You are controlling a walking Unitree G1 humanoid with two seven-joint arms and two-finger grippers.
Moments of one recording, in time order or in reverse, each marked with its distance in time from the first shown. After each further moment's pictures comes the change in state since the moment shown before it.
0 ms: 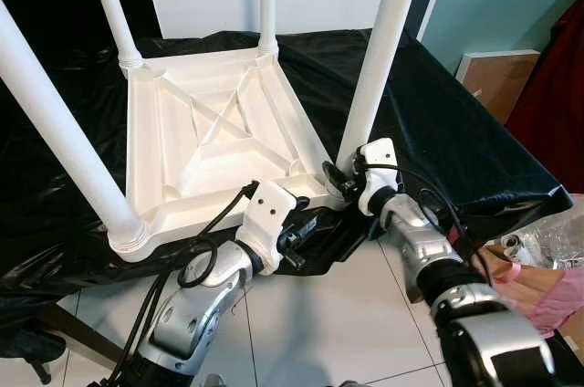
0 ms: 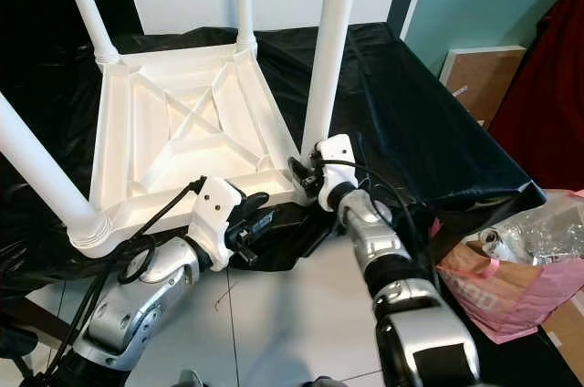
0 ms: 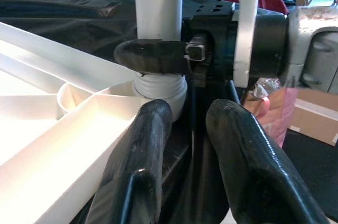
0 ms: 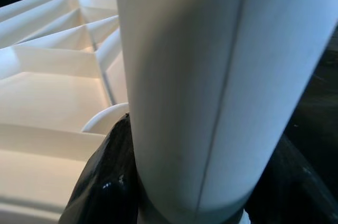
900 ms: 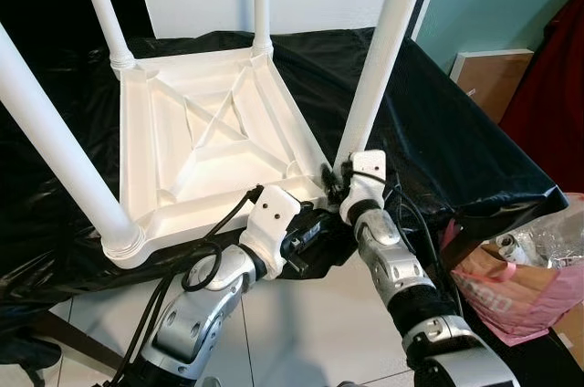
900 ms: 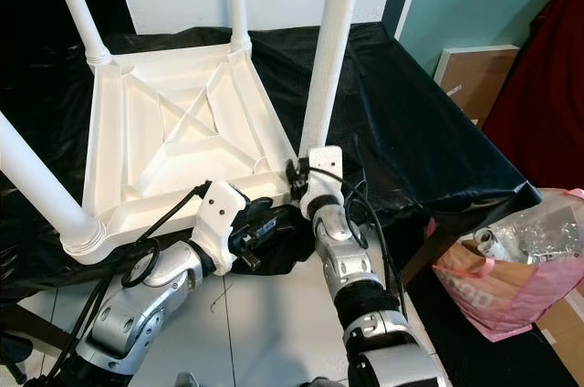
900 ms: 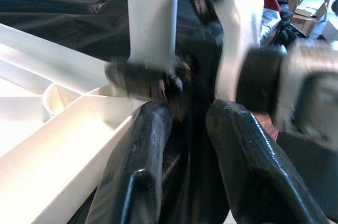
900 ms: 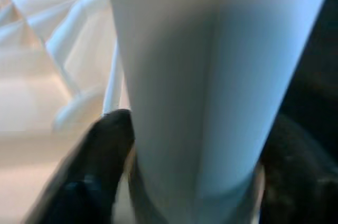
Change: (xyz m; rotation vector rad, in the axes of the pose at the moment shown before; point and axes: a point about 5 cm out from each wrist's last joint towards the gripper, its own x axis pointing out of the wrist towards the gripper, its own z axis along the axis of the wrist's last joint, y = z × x) left arm 0.001 -0.004 -0.002 -0.006 0.007 -0.011; right arm -0.011 0.032 -0.013 0.104 0.005 -0.196
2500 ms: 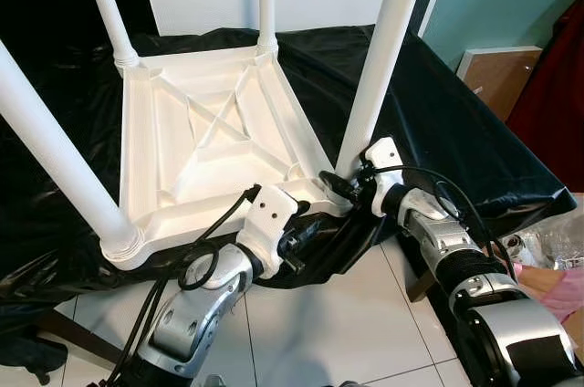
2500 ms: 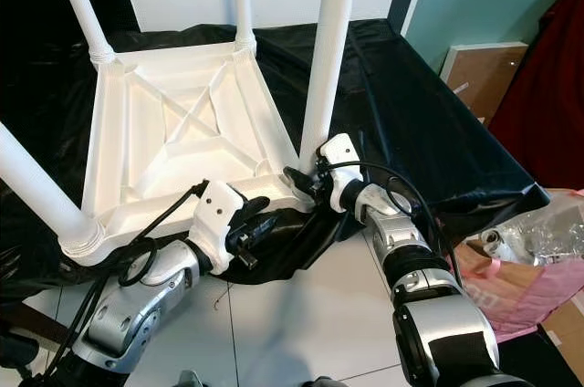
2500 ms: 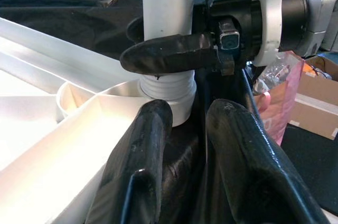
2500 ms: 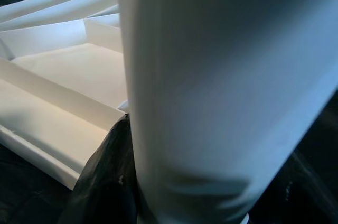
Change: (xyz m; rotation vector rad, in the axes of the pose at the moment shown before) left arm -0.001 0.003 0.000 0.015 0.007 0.004; right arm 0.014 -0.042 0.027 -0.226 -0.004 0.543
